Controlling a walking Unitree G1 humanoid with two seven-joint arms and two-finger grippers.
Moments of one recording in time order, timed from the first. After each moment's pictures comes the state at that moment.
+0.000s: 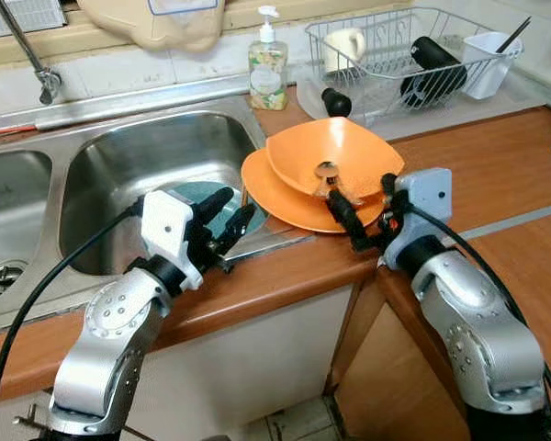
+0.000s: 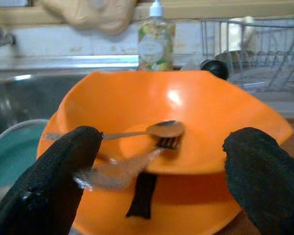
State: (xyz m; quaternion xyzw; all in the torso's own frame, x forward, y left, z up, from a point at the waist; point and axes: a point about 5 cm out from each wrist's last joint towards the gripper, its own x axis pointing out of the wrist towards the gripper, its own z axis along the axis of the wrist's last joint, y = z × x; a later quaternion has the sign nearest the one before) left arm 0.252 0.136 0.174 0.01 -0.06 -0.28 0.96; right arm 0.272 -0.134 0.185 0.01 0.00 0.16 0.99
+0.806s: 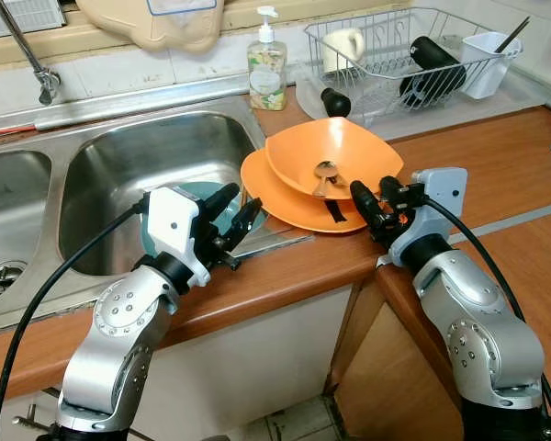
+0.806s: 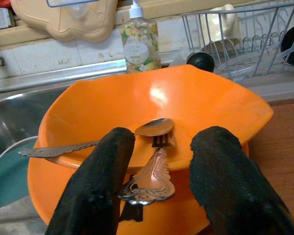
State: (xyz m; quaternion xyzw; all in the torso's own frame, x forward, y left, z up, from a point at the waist) left arm 0.254 0.130 0.177 0.00 -0.07 -0.28 0.96; right arm 0.274 -0.139 0.180 0.07 0.01 0.15 0.99
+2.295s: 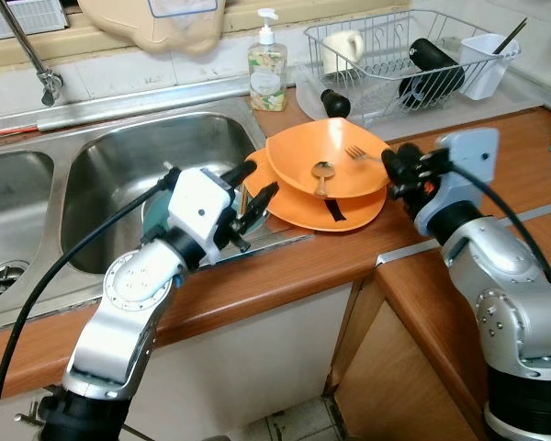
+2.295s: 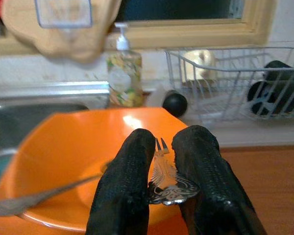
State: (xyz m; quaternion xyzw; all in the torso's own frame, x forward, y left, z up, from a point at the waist) left arm 0.271 0.114 0.204 0.13 -0.14 -0.32 0.93; right arm 0.288 -0.159 0.219 0.02 -0.03 0.14 0.99
